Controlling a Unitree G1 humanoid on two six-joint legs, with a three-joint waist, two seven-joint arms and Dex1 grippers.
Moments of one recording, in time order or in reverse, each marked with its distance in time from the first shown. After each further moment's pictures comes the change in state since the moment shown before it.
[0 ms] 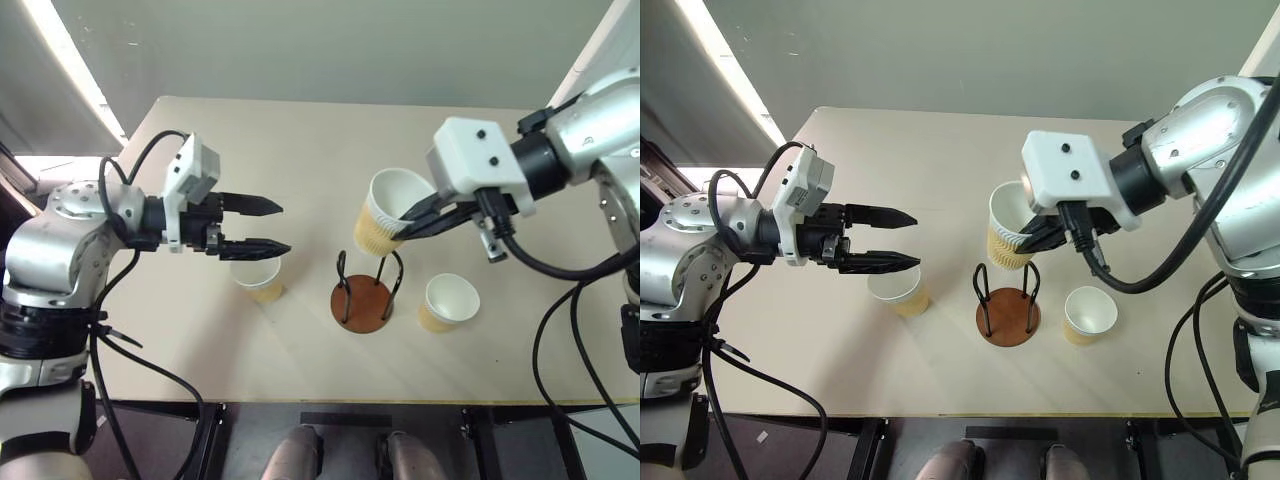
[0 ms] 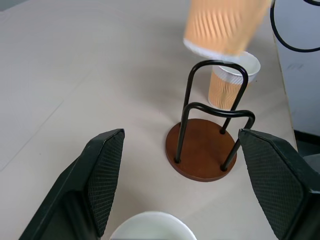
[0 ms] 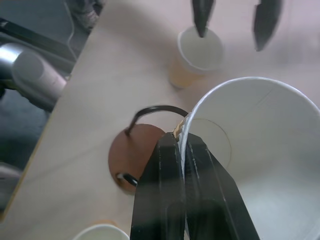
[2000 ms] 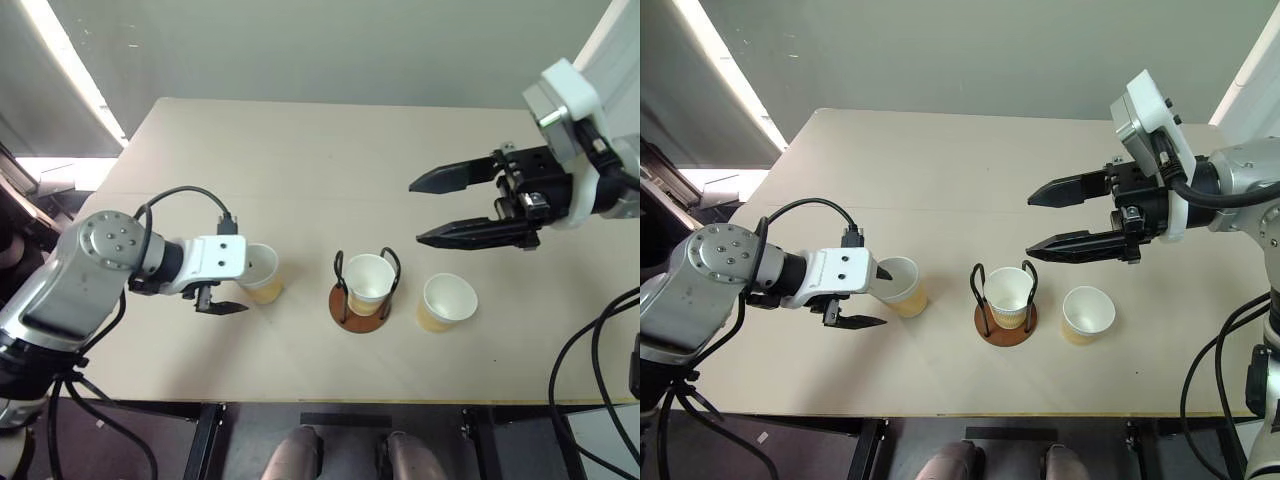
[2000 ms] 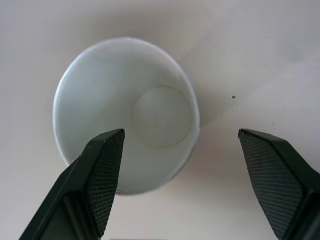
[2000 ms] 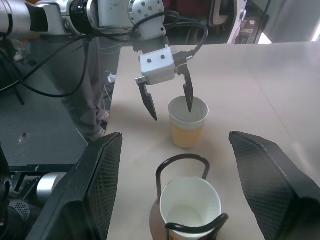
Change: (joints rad) left arm 0.158 0.238 -0.257 -0.177 0.500 -0.272 -0.003; right arm 0.226 -0.052 -0.371 0.021 0.531 0.285 -0.297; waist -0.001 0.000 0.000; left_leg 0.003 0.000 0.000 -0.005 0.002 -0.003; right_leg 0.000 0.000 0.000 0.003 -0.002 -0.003
